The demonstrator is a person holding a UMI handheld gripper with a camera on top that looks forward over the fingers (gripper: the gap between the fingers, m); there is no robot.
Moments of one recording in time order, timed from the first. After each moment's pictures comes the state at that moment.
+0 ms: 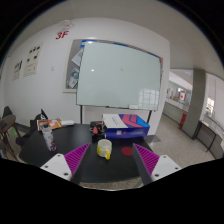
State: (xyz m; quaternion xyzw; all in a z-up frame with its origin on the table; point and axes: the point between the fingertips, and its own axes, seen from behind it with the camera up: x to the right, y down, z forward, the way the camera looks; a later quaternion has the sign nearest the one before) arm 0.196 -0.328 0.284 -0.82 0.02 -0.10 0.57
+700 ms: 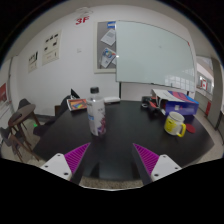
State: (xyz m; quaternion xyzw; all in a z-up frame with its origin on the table) arm -0.071 -0.245 0.072 -0.86 -0.04 0.02 0.51
